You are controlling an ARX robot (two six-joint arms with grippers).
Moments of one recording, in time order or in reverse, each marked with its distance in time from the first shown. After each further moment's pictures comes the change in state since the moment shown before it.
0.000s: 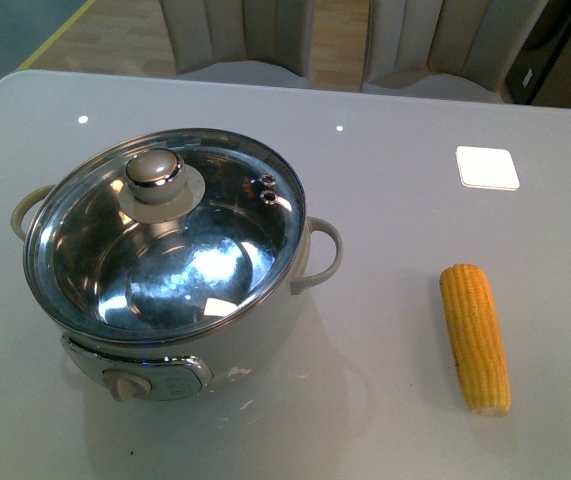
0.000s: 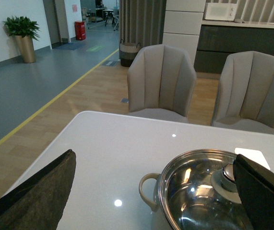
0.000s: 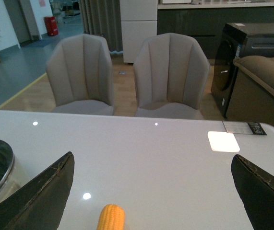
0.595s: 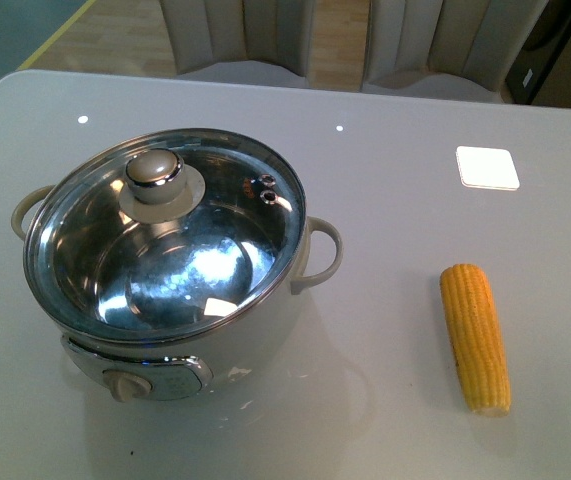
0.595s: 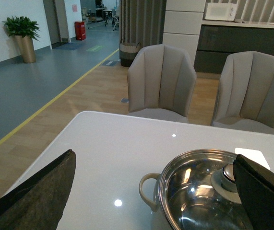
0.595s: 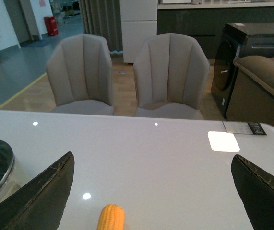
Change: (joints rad) left arm 0.000 0.000 0.000 0.000 0.000 0.000; right arm 0.000 0.000 0.000 0.000 0.000 0.000
